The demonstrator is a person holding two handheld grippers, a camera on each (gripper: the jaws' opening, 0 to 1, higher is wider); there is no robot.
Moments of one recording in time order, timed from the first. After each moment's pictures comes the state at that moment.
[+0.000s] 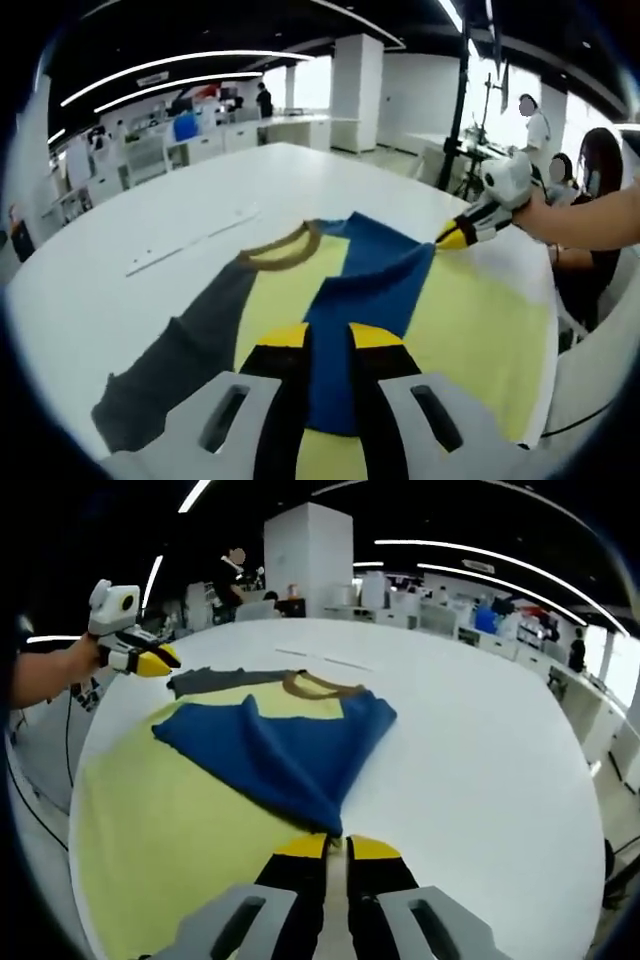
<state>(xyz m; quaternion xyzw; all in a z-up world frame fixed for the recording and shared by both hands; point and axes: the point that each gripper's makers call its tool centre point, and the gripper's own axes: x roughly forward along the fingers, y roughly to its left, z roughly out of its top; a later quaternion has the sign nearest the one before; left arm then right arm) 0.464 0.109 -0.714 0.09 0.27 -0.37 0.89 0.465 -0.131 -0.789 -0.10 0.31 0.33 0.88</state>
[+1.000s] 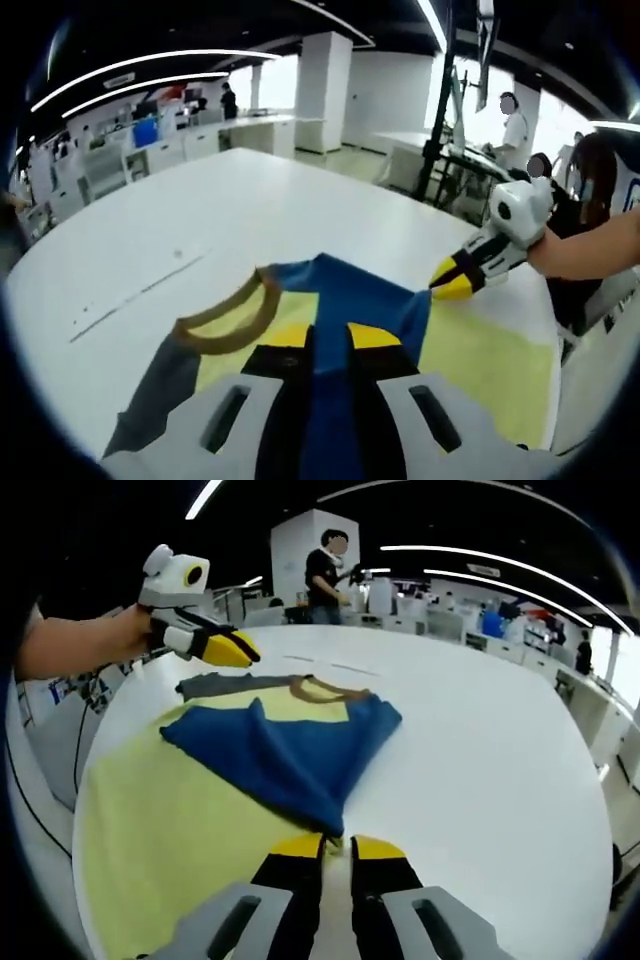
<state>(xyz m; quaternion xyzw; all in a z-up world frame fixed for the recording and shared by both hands) 0.527 0.012 -0.718 0.08 0.27 -0.45 0.85 0.464 -0.130 -0.791 -0.09 0.30 0.35 0.88</state>
